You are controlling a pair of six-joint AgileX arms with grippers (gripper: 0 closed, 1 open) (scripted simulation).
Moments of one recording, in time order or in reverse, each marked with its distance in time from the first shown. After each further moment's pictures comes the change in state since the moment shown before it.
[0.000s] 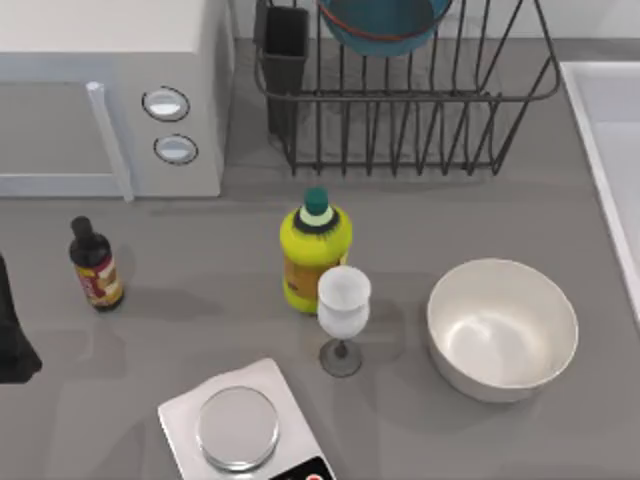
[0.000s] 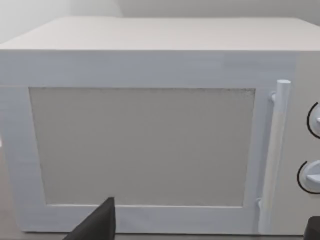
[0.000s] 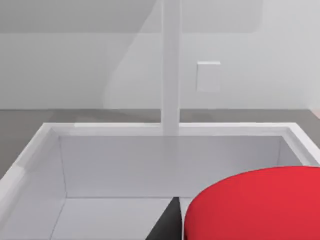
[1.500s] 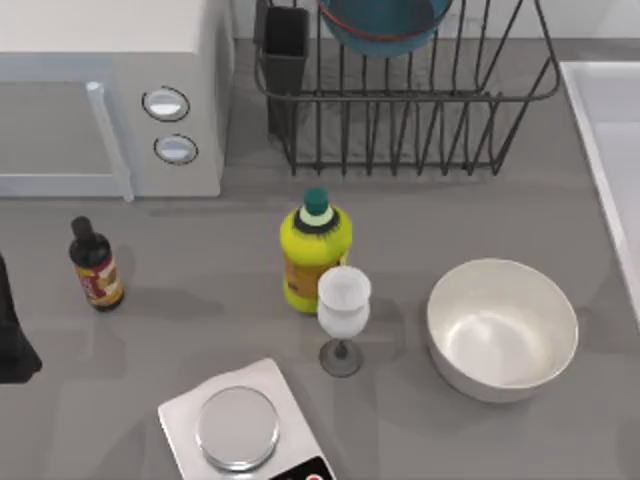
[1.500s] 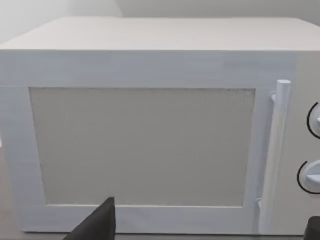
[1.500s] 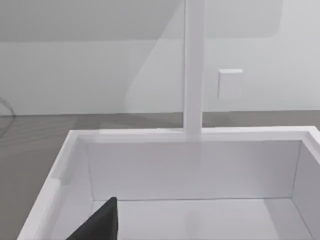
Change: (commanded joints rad) left arm 0.000 0.000 0.000 0.000 0.000 0.000; right arm 0.082 -0.247 -0.076 -0.227 0.077 -0.003
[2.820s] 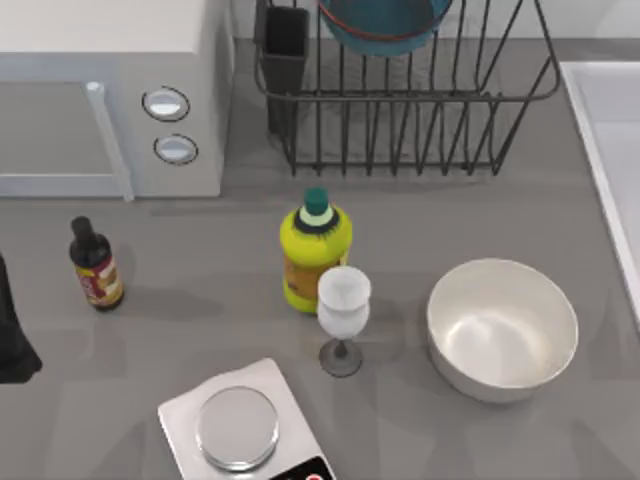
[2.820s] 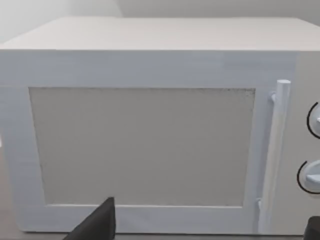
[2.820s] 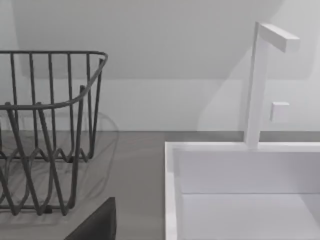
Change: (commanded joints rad) left arm 0.000 0.000 0.000 0.000 0.000 0.000; right arm 0.444 -1.964 -0.412 -1.502 0.414 -0.011
